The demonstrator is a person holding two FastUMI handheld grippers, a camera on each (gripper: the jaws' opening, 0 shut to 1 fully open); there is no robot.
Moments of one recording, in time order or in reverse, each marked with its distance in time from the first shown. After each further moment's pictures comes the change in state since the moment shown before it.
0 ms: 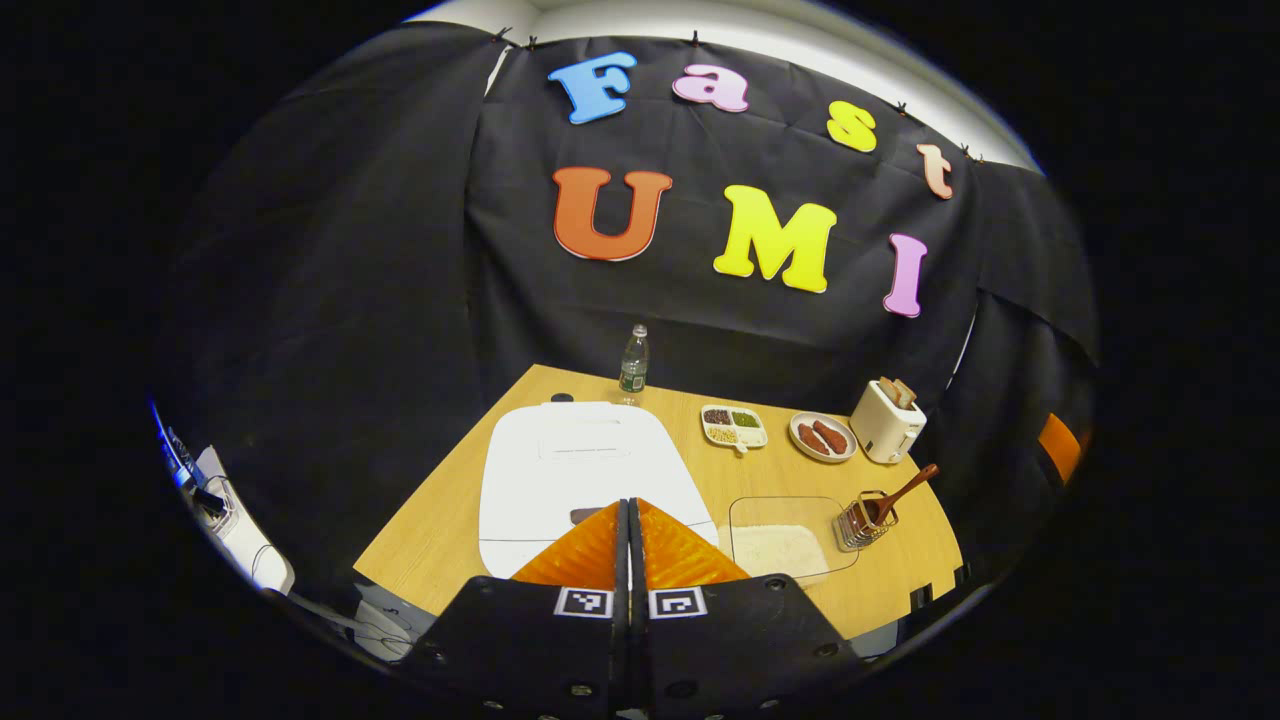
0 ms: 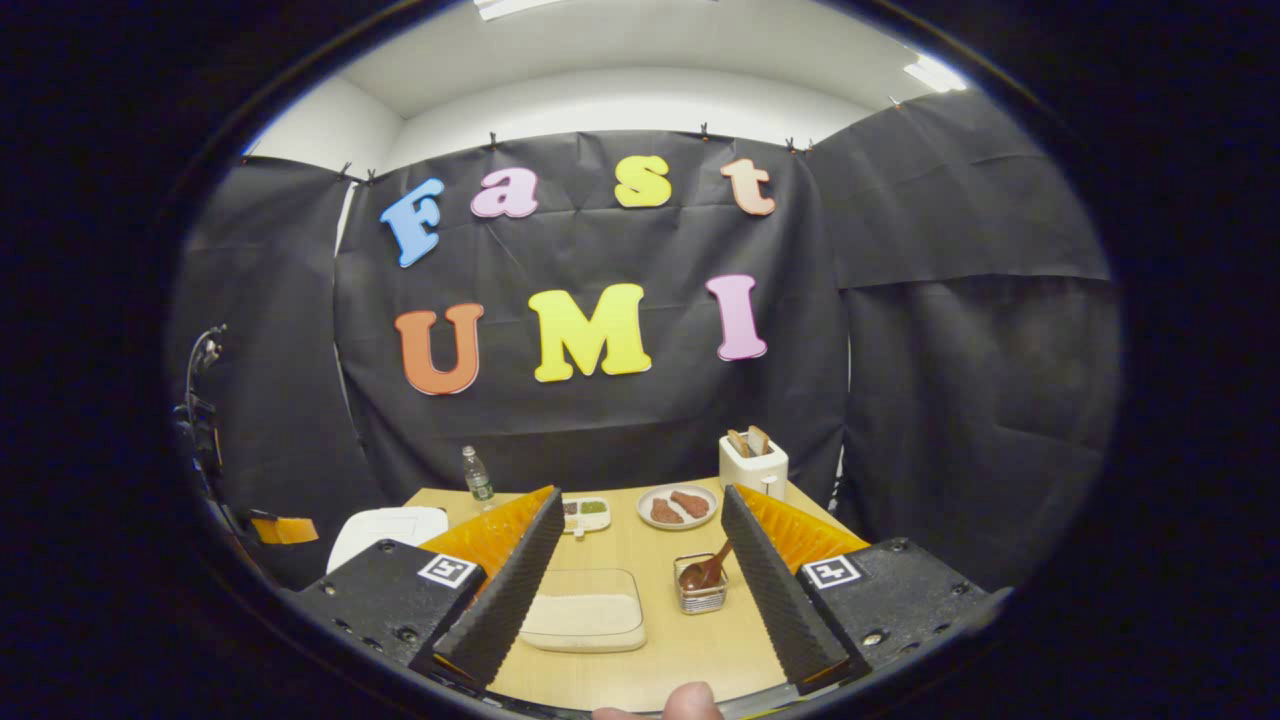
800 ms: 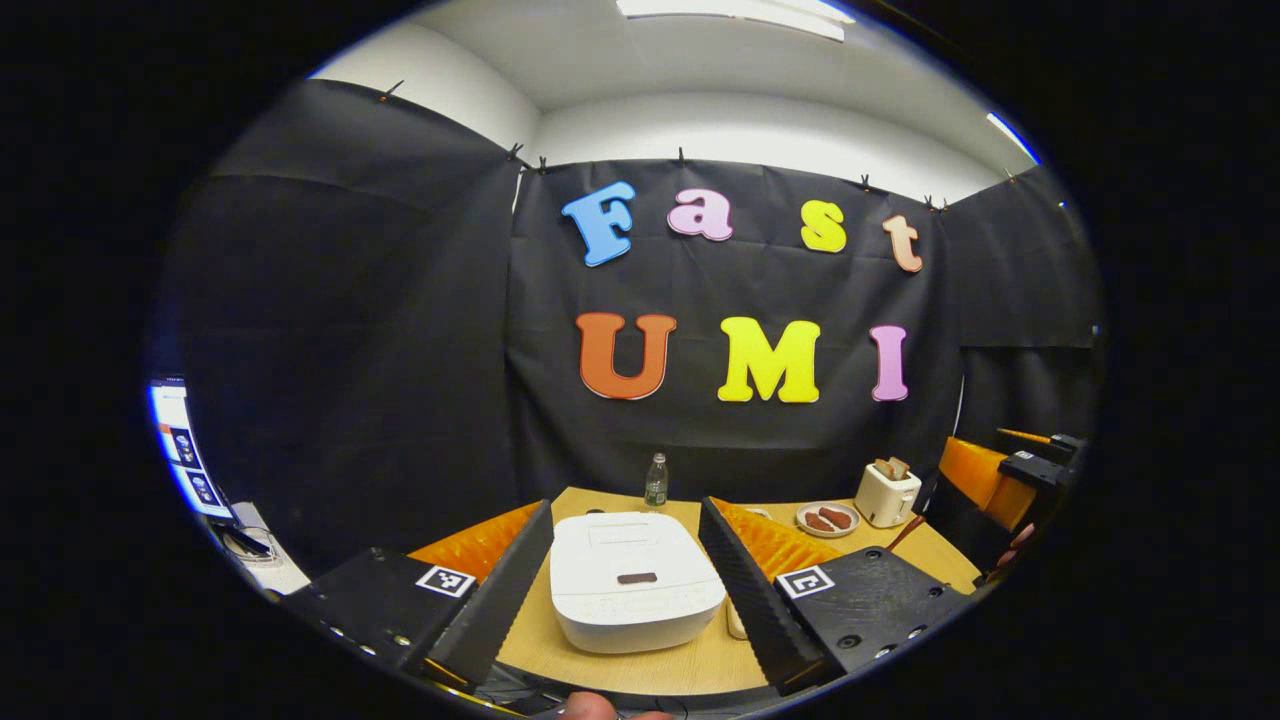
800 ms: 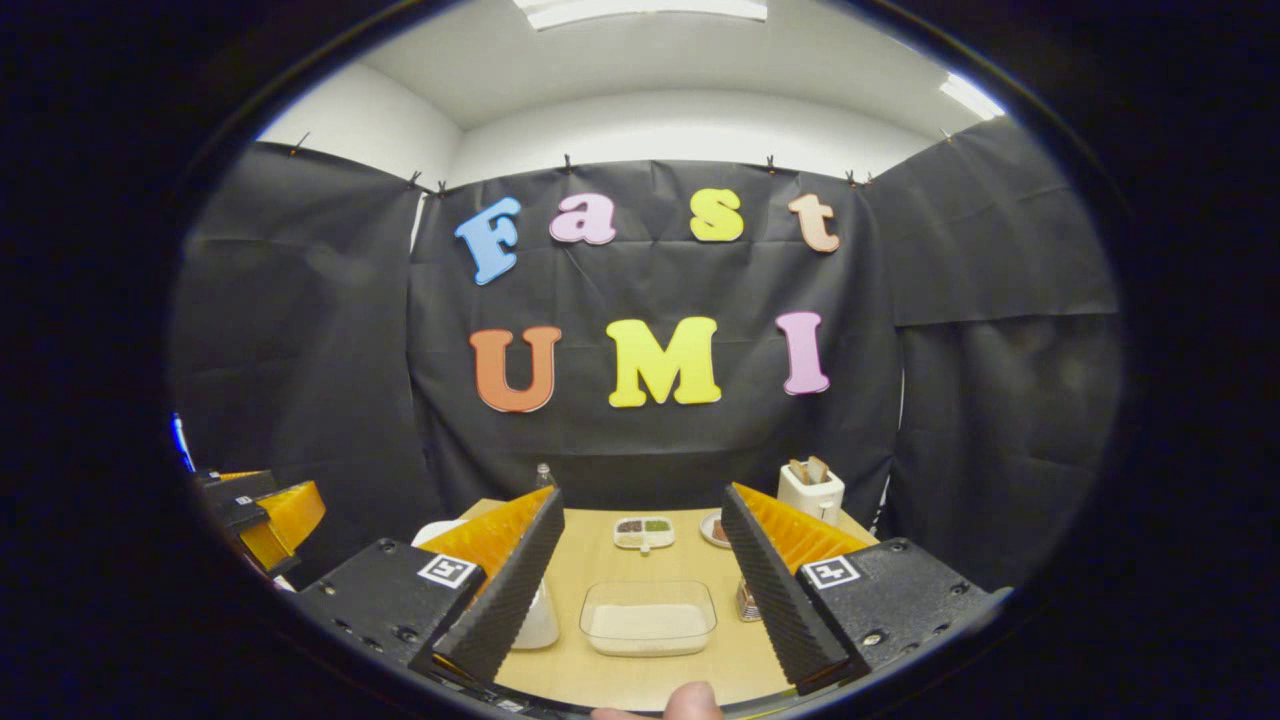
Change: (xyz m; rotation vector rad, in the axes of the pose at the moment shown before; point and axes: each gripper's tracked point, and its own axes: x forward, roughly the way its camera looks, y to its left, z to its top) left arm -0.143 0.008 0.048 0.086 -0.449 0.081; right arm -0.054 0.109 0.027 -0.068 -0.068 0.158
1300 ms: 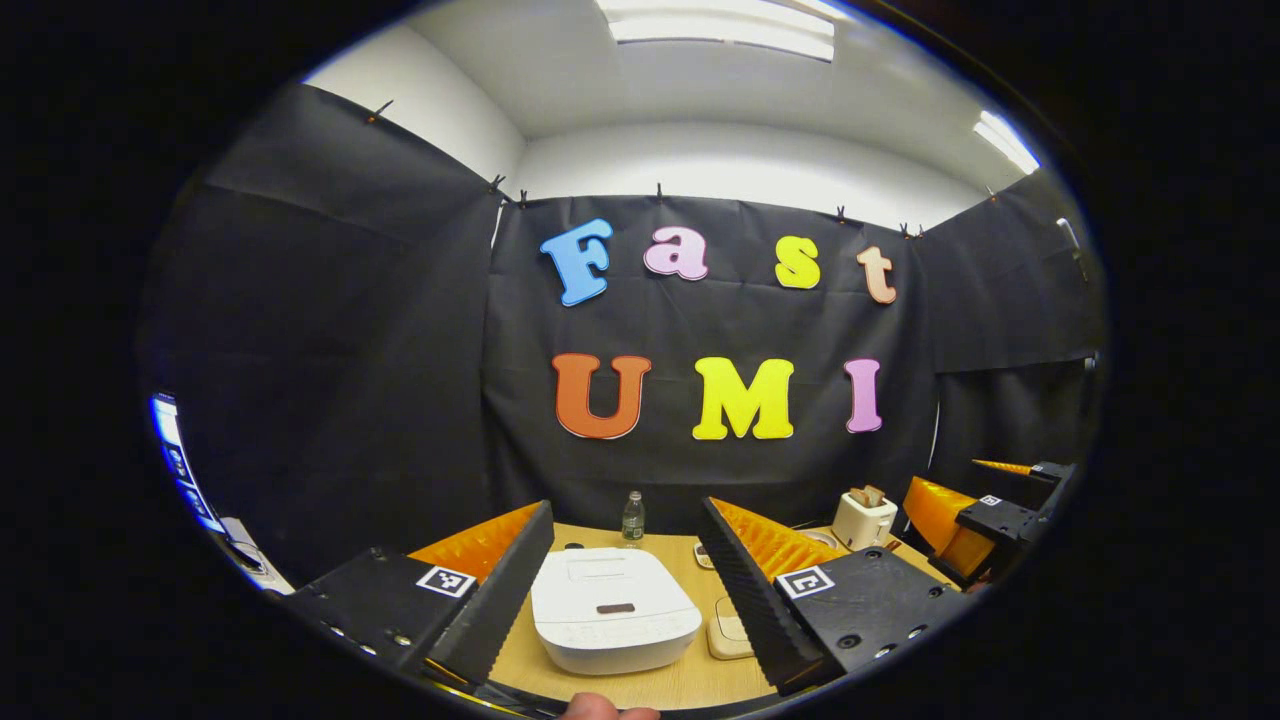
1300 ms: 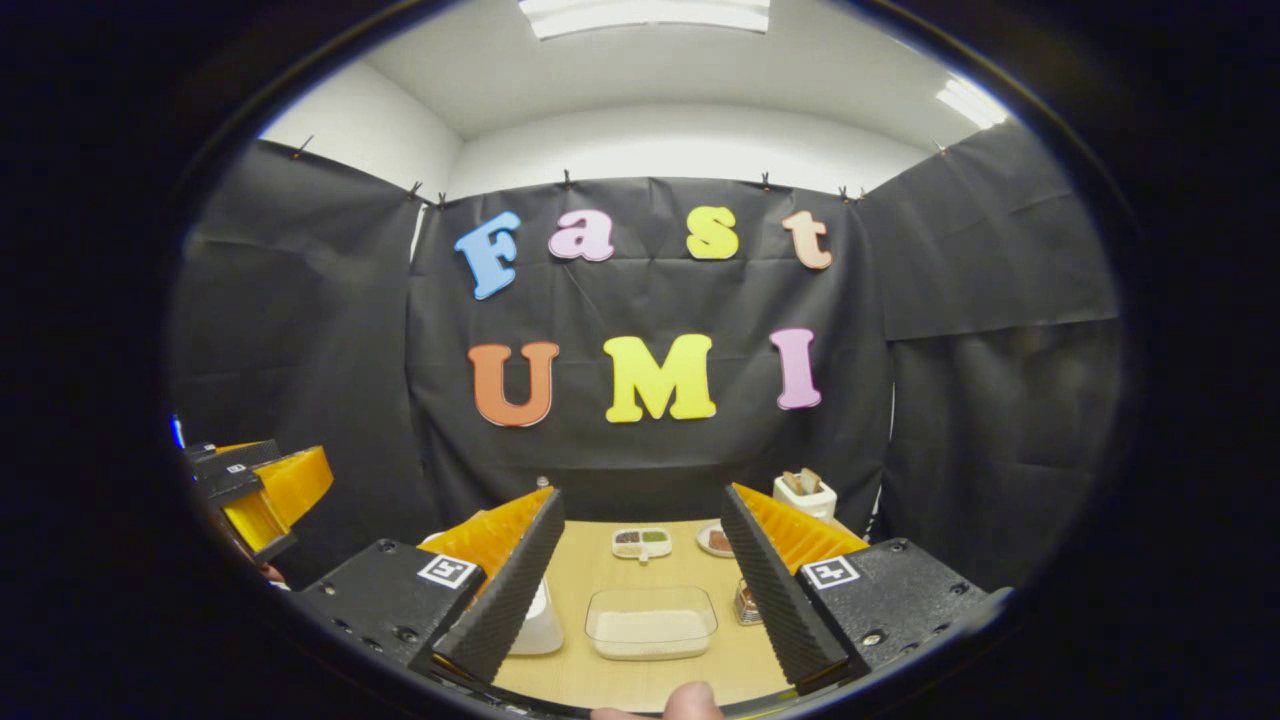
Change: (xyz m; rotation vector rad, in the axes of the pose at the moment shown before) left arm -0.008 -0.016 0.054 -0.002 -0.127 -0.077; right arm -0.021 0.017 0.012 0.003 -0.046 -0.011
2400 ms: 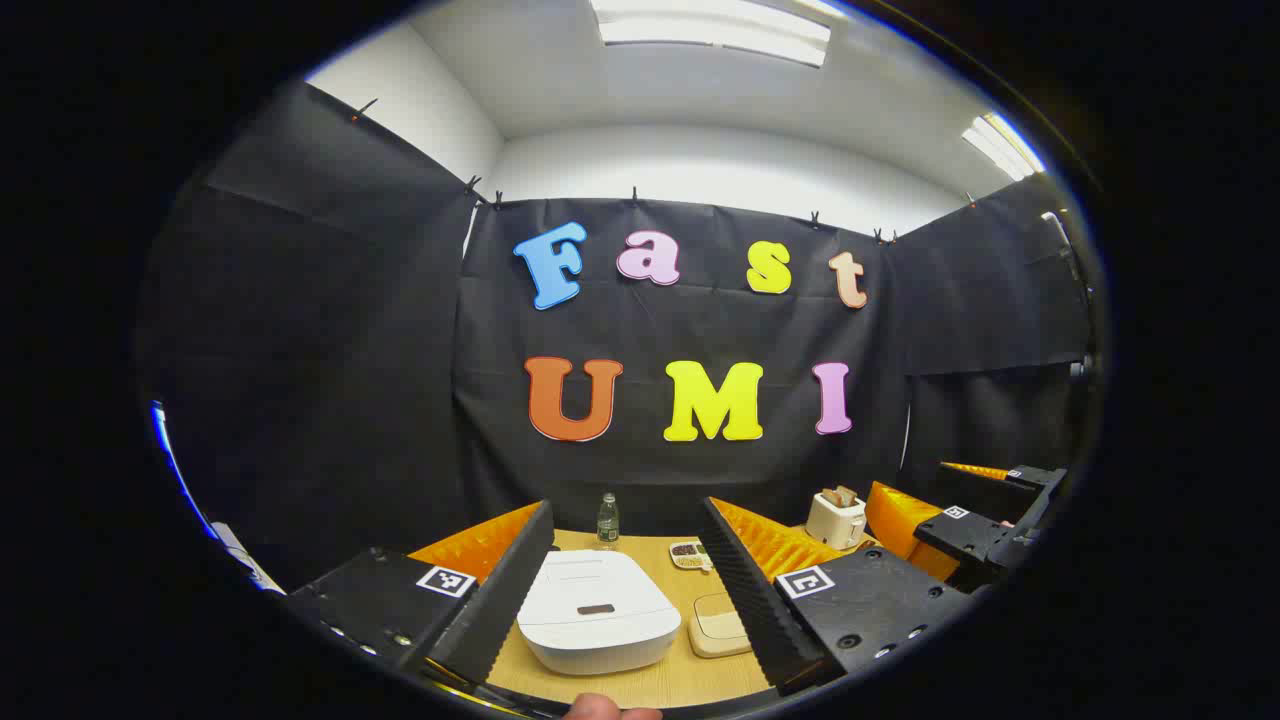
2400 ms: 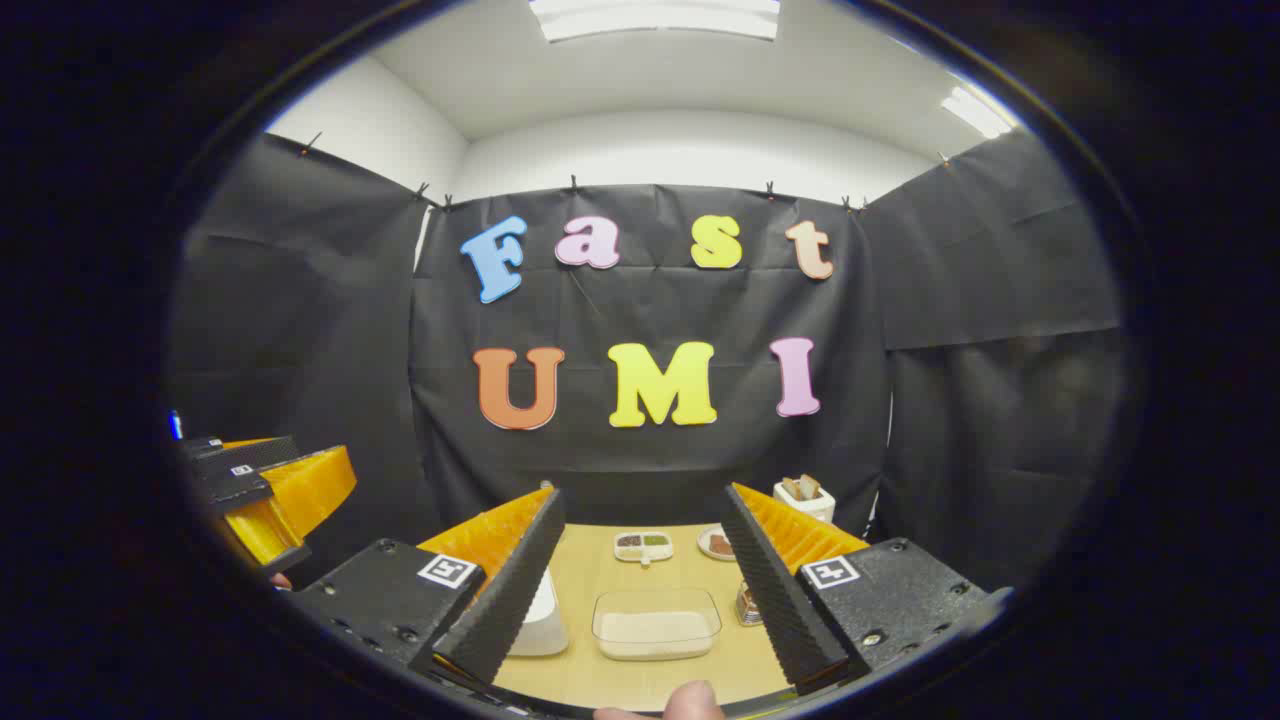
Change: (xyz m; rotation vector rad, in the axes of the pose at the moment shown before) left arm -0.007 -0.014 0.014 0.003 -0.018 -0.098; right arm -0.016 0.014 0.008 -0.020 -0.029 -0.016
